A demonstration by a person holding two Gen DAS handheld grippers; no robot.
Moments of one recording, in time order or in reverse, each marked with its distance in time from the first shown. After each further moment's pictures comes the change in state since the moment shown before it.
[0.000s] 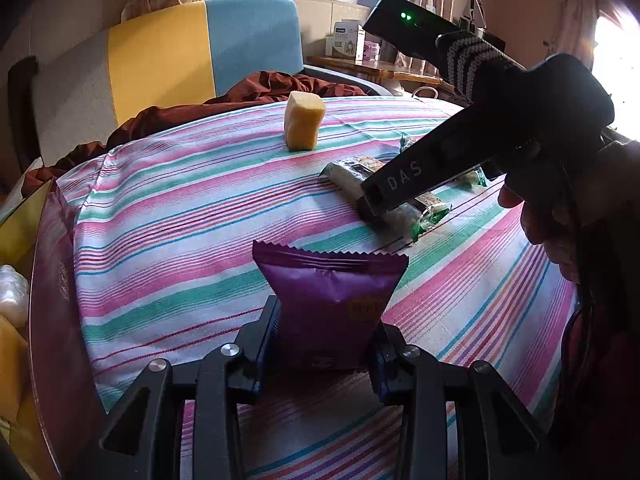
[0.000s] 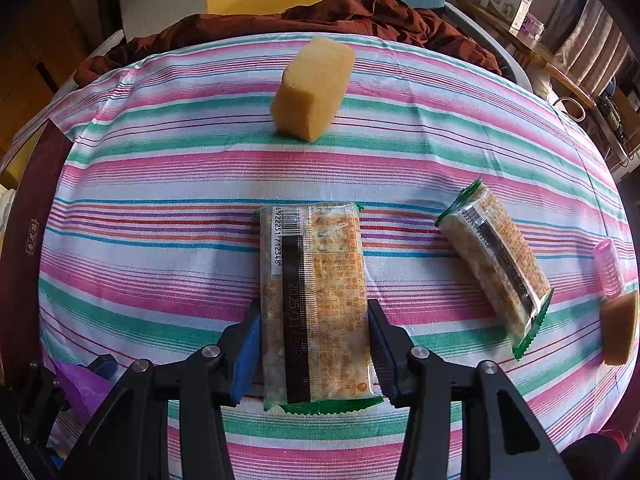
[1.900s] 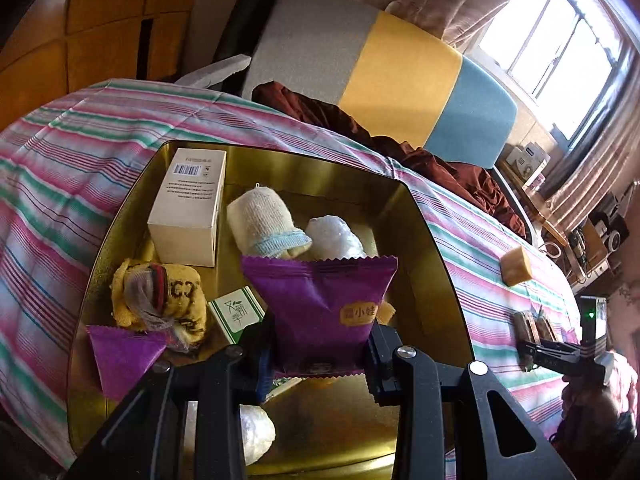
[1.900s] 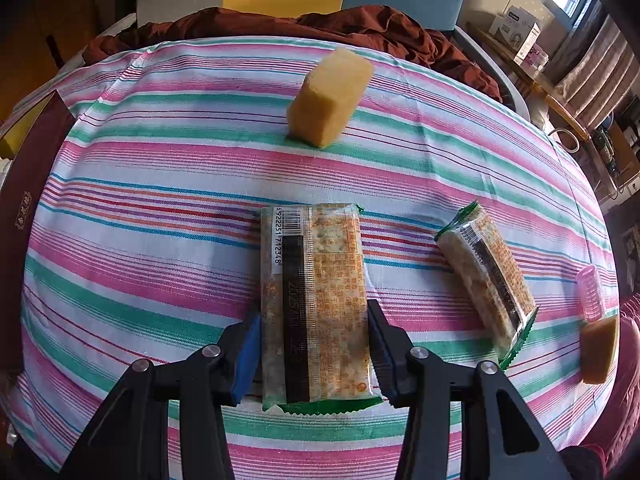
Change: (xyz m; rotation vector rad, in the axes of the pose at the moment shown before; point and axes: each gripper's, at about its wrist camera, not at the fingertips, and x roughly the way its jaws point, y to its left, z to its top) left arm -0.144 0.242 -0.050 -0.701 -0.063 0.239; right arm -0.002 0.014 -0.011 -0.086 -0.033 -0.080
